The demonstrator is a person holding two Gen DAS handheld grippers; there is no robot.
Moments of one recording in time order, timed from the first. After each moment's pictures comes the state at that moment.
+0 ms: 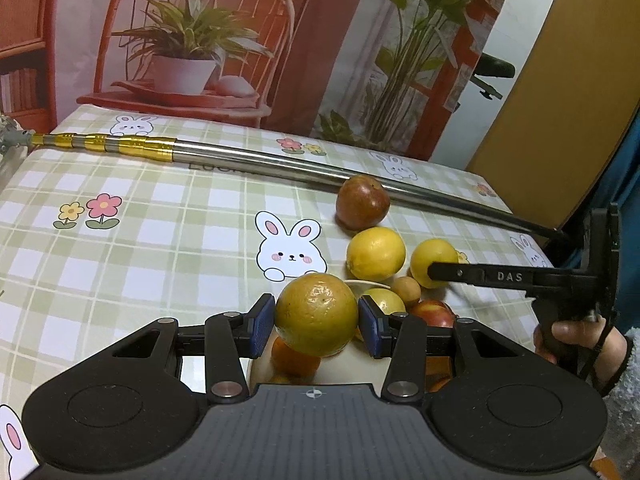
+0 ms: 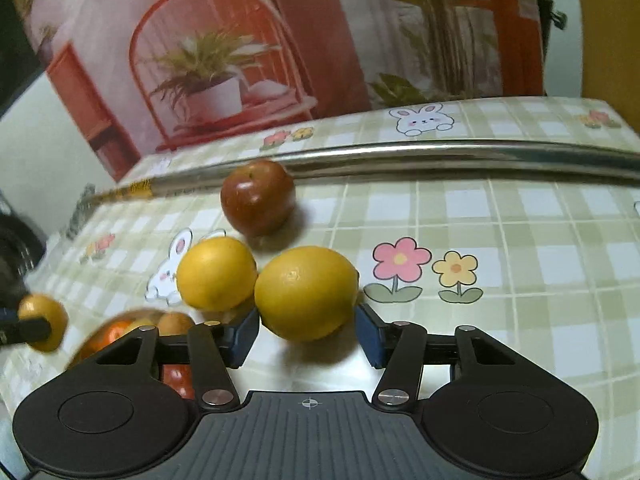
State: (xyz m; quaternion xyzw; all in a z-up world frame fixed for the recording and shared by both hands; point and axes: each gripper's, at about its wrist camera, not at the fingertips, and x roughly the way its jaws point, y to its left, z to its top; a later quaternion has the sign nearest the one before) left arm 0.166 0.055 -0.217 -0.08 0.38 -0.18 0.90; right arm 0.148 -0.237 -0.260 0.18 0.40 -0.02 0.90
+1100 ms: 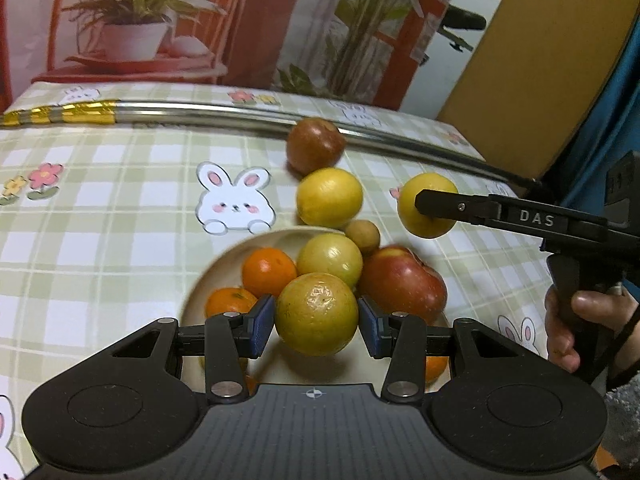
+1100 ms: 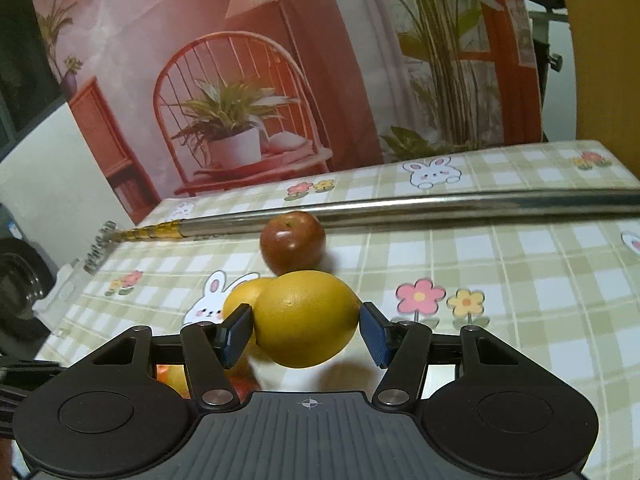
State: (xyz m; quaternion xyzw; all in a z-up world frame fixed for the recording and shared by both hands) left arm 0.168 0.020 -0.246 -0.05 0.42 -0.23 0.87; right arm 0.124 -0.218 -0.230 0.17 0.33 -0.02 0.93
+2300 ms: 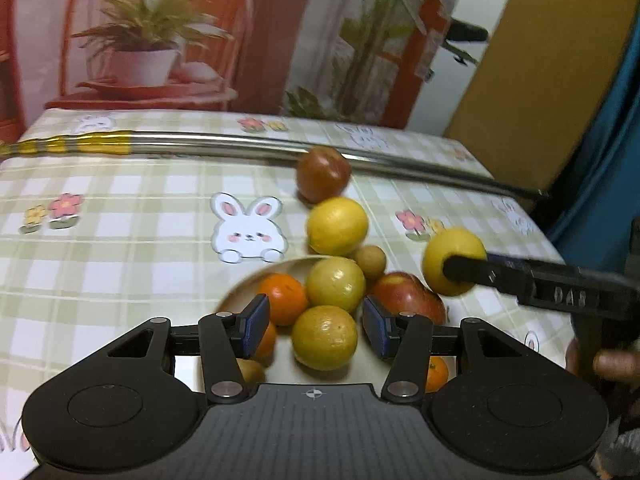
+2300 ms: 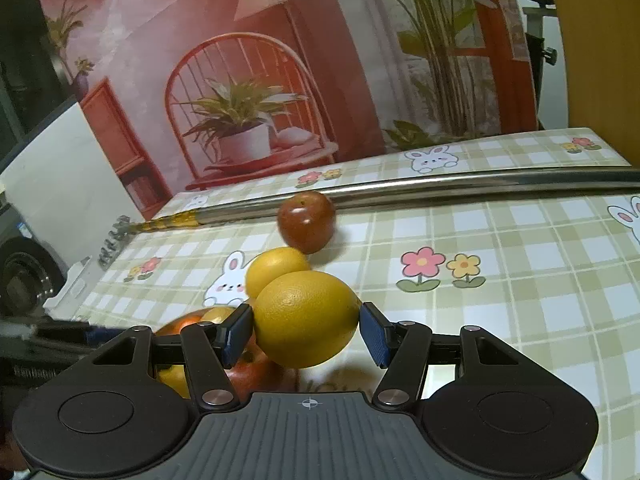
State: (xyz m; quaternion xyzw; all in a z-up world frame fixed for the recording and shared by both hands) left arm 0.163 0.029 -0.222 -0.05 0.40 -0.21 0.89; right arm 0.086 -0.203 -0.224 0.18 0.33 -0.01 0.93
